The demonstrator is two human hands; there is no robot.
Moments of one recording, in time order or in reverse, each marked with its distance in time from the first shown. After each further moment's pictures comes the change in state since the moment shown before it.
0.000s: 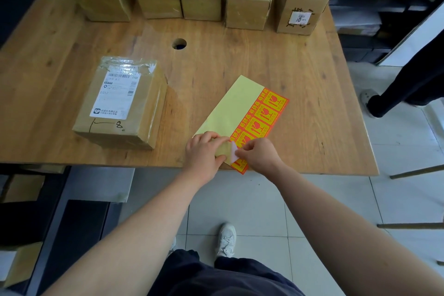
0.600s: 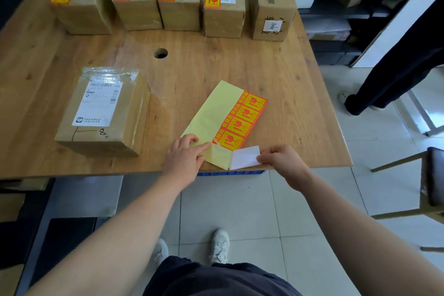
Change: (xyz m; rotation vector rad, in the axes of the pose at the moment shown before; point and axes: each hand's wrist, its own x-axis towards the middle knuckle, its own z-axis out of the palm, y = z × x) left_hand -0.004 -0.011 -0.004 0.153 -0.040 0.037; right_hand -0.041 0.049 -0.065 0.300 0.019 0.085
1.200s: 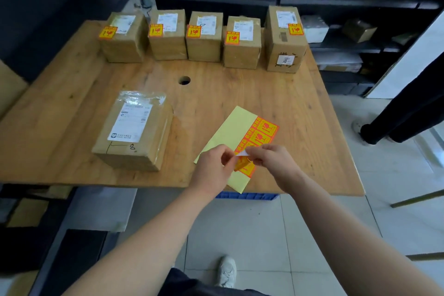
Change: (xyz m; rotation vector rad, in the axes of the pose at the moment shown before) left_hand -0.014 0.063 -0.068 -0.672 0.218 -0.047; right_hand -0.008 -0.073 0.028 0.143 -0.025 -0.174
